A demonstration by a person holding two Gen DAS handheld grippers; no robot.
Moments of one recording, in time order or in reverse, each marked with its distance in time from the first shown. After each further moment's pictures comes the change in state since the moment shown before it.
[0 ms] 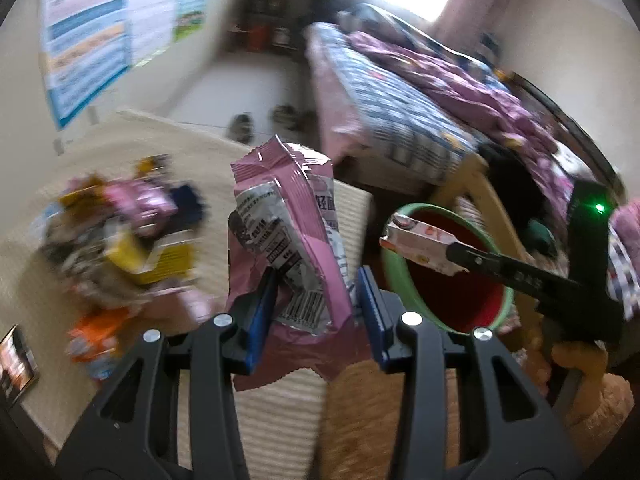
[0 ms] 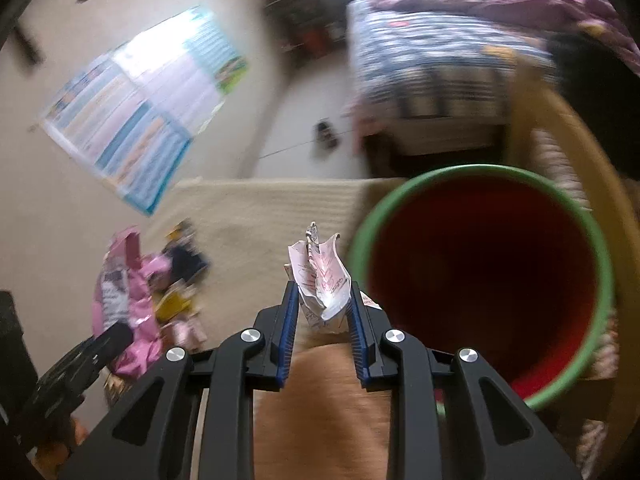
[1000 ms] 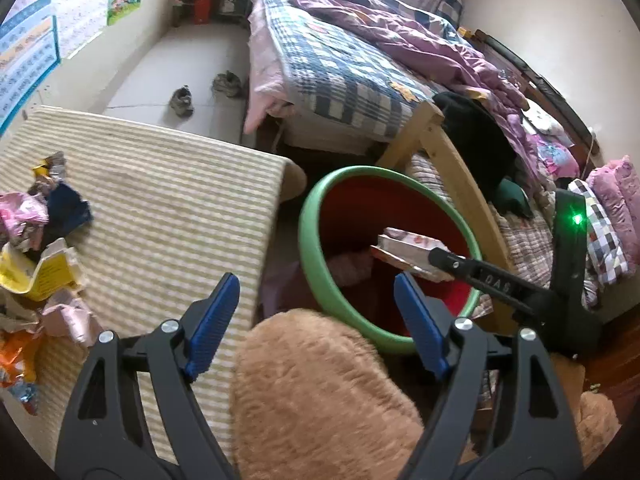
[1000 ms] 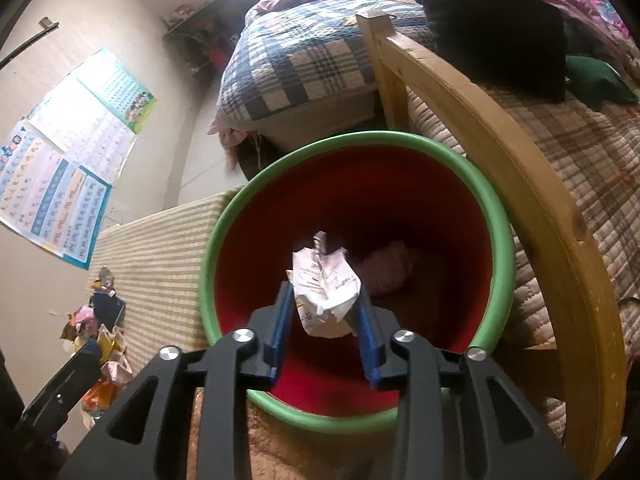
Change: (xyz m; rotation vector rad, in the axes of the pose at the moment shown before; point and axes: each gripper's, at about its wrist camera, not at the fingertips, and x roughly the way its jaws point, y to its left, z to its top) left arm 0.061 -0.062 0.004 0.071 0.128 -0.095; right arm -0.013 -0.098 0.000 0.231 -0.011 -0.169
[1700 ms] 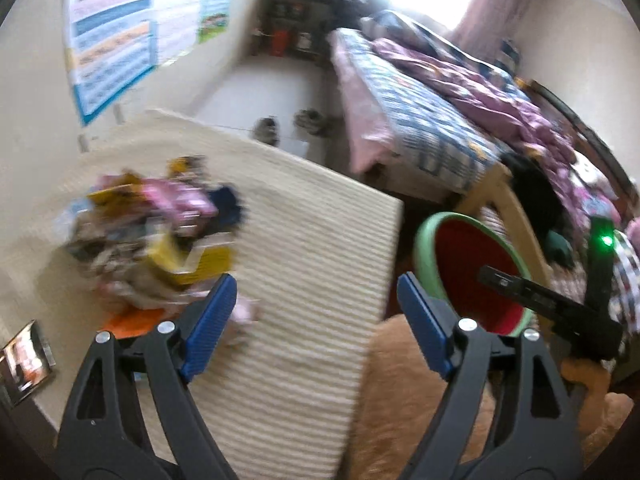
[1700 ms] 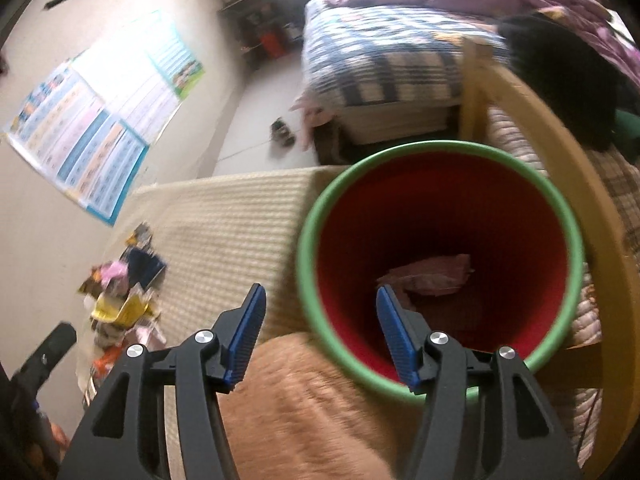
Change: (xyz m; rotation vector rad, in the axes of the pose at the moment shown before) left arm -0.088 0.100 -0.022 -0.146 -0.157 0.221; right arm -0.003 0.093 -0.024 -0.194 0.015 0.067
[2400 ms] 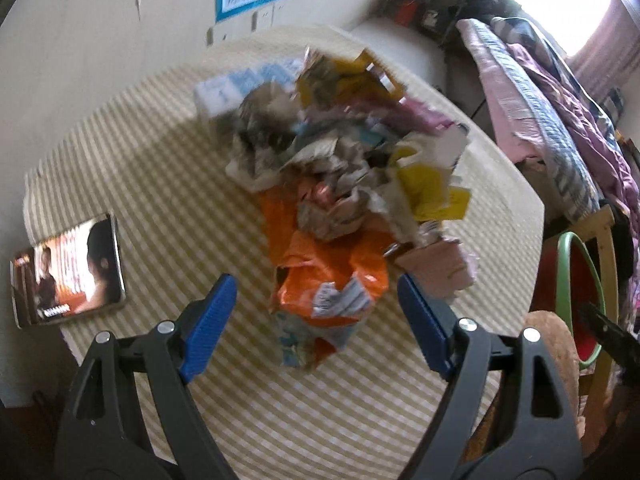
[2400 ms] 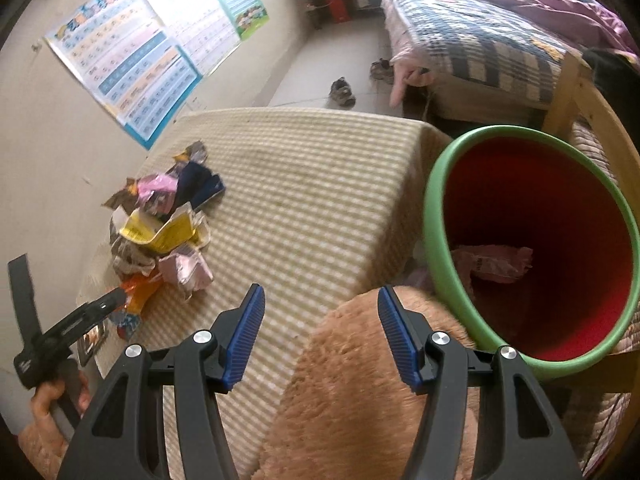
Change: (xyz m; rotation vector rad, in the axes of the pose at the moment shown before) left arm 0.030 0.146 -0.055 -0.310 0.159 0.219; right arm 0.028 0.082 -0.037 -0.213 0.119 0.065
